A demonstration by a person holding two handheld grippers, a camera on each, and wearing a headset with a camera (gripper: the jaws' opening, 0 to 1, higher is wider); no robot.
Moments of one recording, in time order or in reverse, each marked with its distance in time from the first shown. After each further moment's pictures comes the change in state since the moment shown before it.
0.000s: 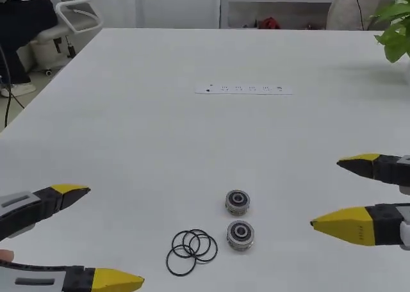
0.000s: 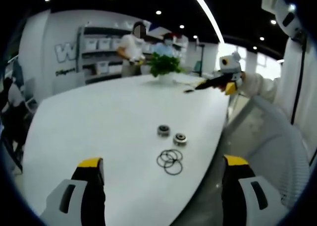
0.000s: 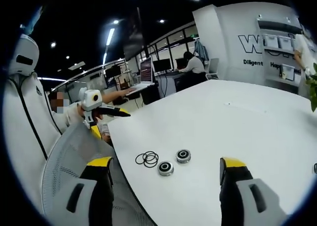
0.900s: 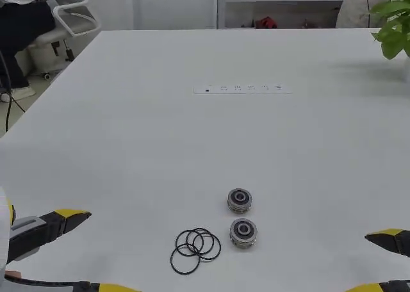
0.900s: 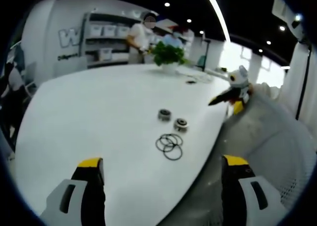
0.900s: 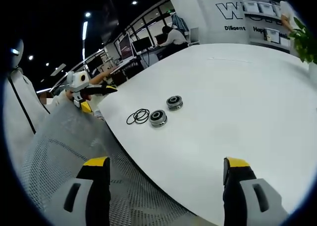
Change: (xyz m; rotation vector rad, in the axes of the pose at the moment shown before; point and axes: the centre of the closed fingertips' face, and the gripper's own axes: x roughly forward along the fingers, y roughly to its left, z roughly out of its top) left arm 0.005 0.002 -0.036 -0.083 0.074 -0.010; right arm -0.003 0.003 -0.102 0.182 0.189 -0.066
